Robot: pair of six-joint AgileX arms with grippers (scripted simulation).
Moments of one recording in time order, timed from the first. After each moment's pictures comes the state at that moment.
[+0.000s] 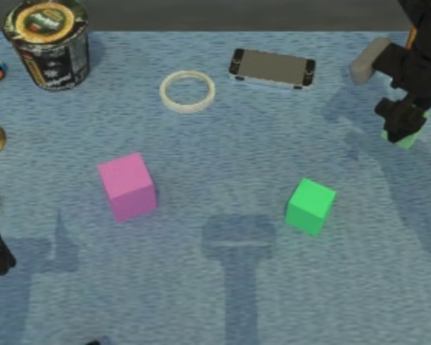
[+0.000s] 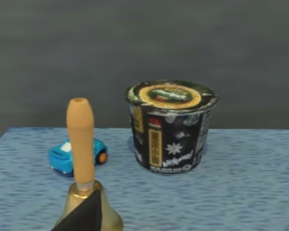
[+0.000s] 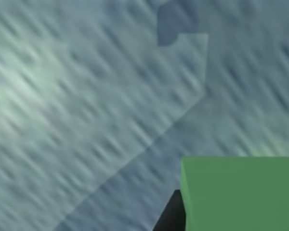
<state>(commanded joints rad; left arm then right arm) 0.00 0.00 0.00 0.00 0.00 0.00 0.15 2.32 2.00 -1.24 -0.01 -0.74</state>
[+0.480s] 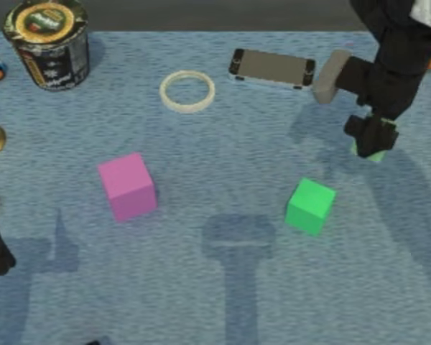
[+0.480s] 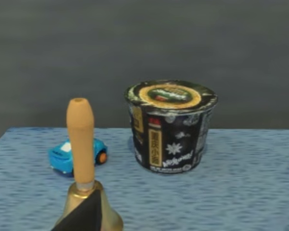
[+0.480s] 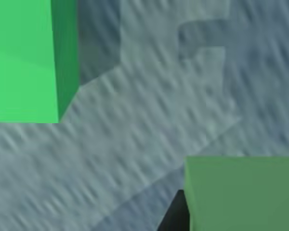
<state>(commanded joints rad) 0.00 0.00 0.00 0.00 0.00 0.00 0.29 2.19 1.83 -1.19 -0.01 -0.77</state>
